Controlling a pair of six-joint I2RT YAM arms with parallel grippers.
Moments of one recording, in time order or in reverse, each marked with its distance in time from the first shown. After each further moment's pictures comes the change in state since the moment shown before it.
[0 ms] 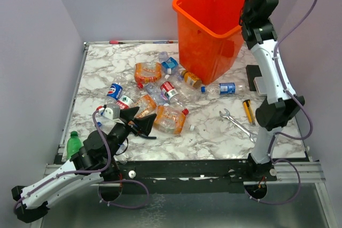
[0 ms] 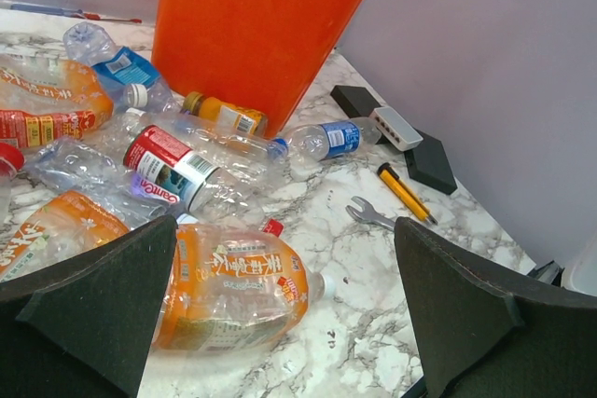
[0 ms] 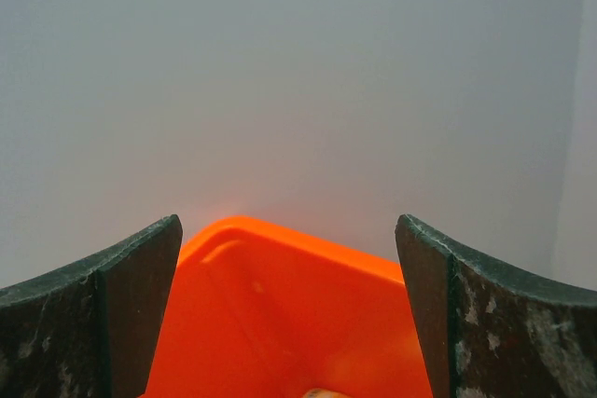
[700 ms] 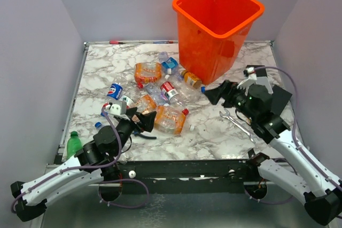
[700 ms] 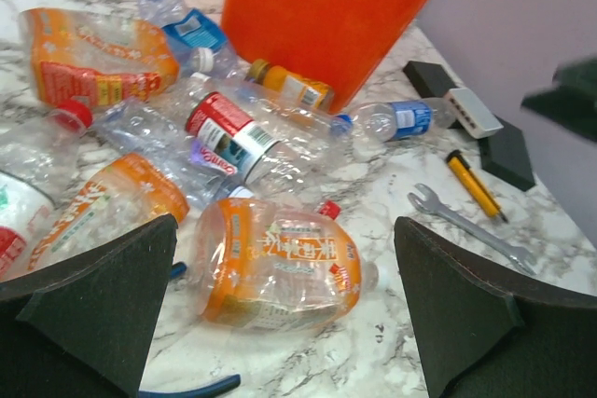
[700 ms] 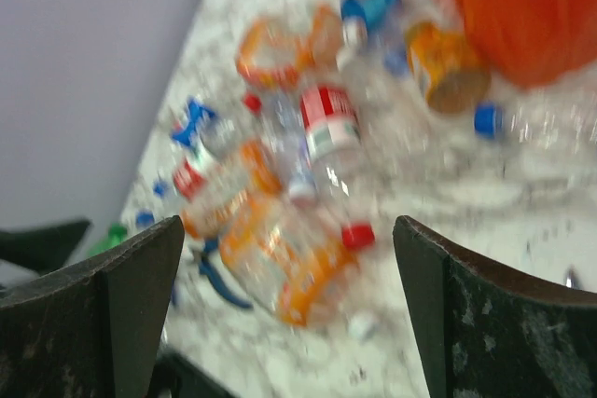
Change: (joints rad) left arm 0.000 0.105 0.019 -0.043 -0.109 -0.022; right arm 0.257 -1.153 -1.494 -0.147 -0.526 0.521
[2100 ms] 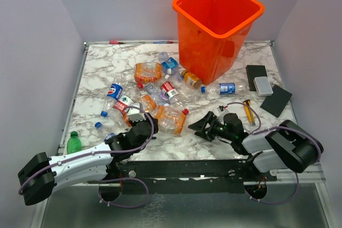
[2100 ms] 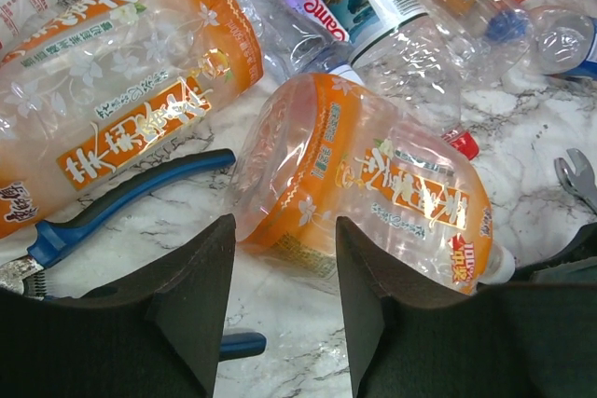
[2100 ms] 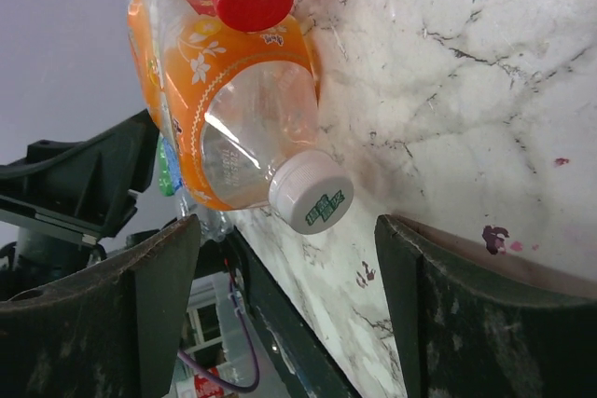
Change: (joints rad) left arm 0.000 0.525 -0.116 0.121 -0.167 -0.427; right arm 0.103 0.599 -0.711 1.007 -0.331 0.606
